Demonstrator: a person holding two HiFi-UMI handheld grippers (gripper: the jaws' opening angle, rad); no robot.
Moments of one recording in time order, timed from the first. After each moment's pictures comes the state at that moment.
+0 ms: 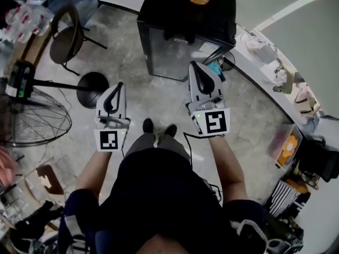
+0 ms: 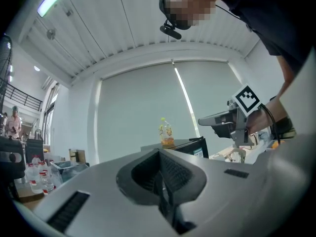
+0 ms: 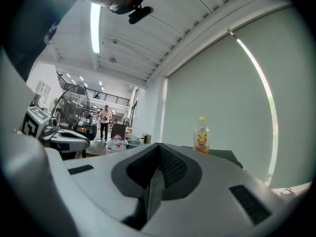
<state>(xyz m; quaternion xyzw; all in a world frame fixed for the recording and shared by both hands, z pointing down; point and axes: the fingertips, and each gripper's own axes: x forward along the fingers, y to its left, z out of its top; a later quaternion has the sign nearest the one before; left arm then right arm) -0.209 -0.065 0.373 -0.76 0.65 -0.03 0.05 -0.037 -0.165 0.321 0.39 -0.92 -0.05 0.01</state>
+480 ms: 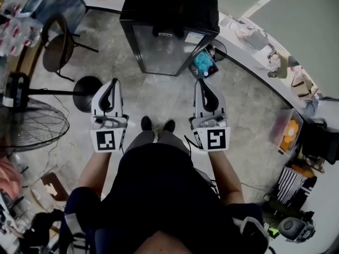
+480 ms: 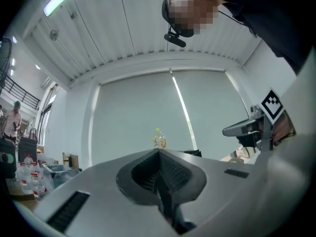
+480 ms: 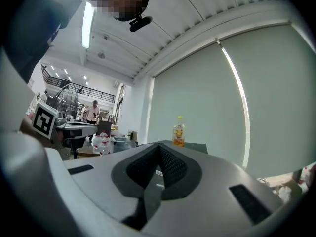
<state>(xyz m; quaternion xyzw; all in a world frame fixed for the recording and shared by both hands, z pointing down) -0.174 -0.065 0.338 -0.77 0.63 0.01 0.07 0.051 -0.102 0.330 0.47 -0.88 -0.04 0.03</state>
